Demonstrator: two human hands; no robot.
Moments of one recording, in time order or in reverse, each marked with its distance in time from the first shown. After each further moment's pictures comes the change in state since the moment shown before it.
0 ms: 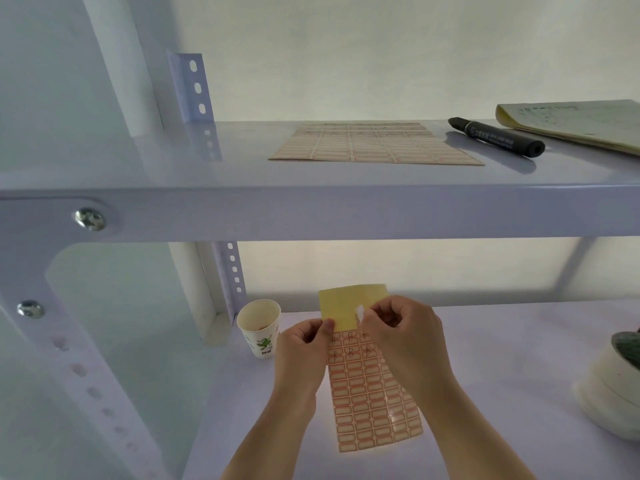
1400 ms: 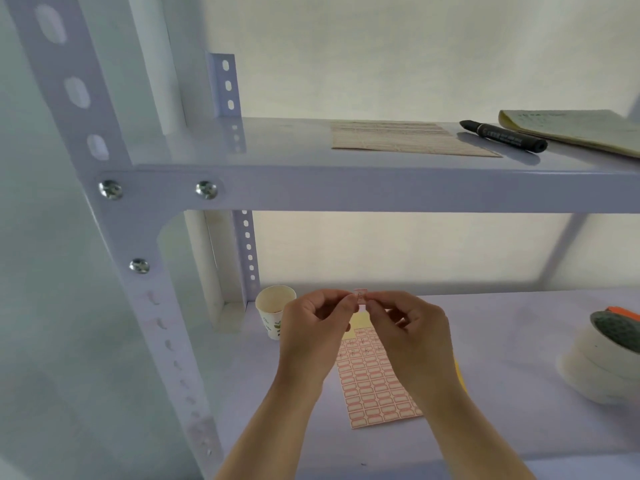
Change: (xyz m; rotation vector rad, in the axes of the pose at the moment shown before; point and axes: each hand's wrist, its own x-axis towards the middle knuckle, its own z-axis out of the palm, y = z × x) left_hand -0.058 0.058 -0.032 0.064 -0.079 0.264; right_hand -0.050 -0.032 0.004 0.155 0.101 -0.126
